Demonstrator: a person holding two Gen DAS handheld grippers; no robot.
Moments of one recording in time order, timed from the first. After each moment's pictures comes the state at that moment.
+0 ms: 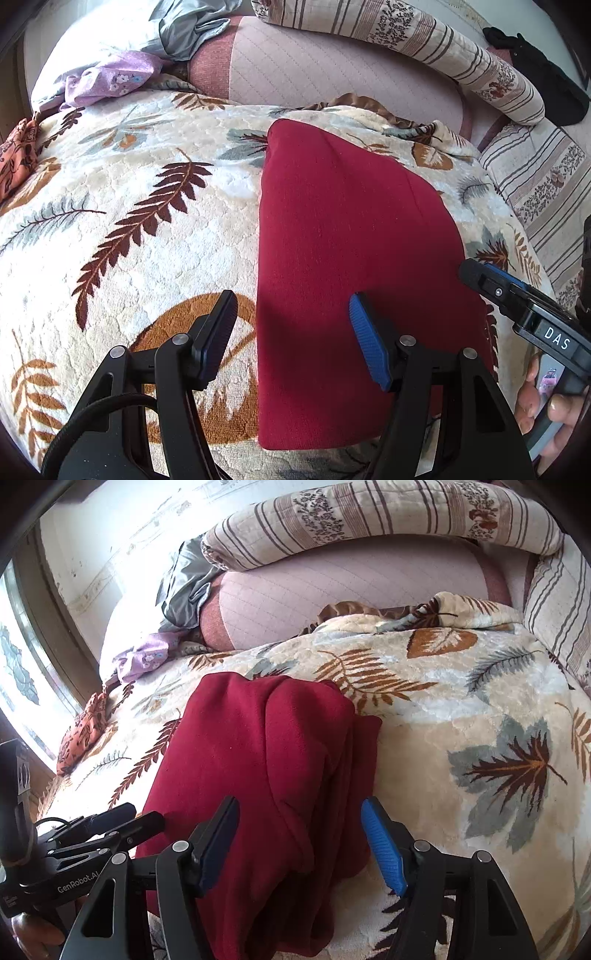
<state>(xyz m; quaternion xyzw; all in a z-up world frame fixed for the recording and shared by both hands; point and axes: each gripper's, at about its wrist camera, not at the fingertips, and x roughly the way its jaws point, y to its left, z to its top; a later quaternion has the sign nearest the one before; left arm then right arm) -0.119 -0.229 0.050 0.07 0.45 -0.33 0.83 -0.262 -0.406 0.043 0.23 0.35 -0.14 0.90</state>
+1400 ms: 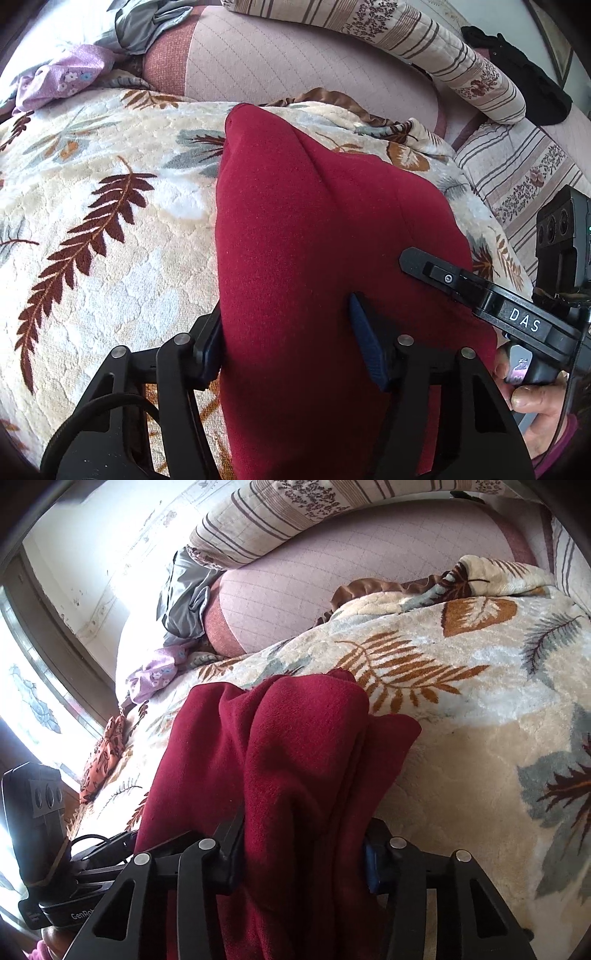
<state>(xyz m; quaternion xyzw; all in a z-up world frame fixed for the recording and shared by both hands) -0.091 -0.263 0.029 0.06 0.45 -0.40 0.79 -0.215 -0.436 0.012 0.30 0.32 -0.07 0.90</state>
